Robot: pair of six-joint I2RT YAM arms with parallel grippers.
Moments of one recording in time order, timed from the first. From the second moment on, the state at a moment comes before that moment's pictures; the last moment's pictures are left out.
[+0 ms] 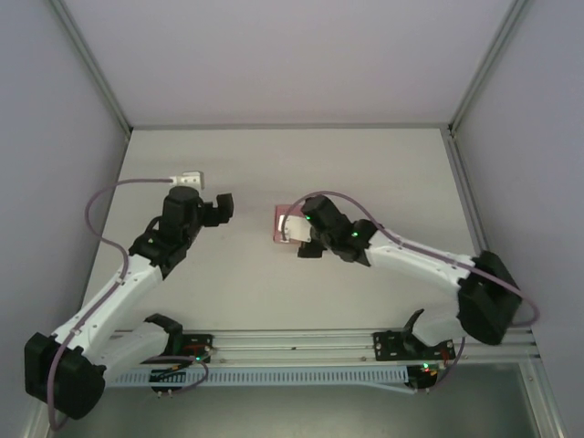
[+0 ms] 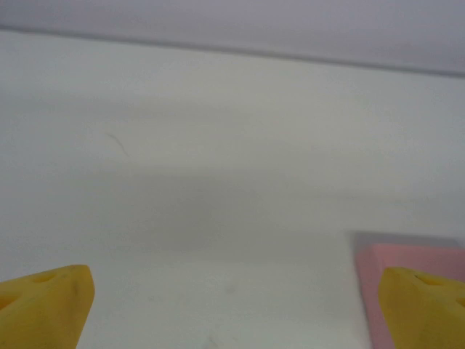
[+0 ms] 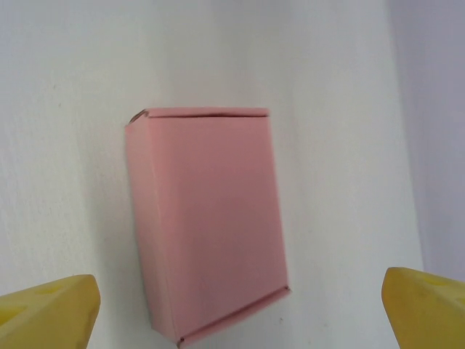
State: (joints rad) left arm -0.46 0.97 0.73 -0.27 -0.31 -0.32; right arm 0.89 1.36 0.93 -0.32 0.20 -0.75
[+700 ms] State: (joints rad) left arm -0.07 1.32 0.22 0.76 -0.25 -0.03; right arm 0.07 1.29 0.19 0.73 0.09 -0.05
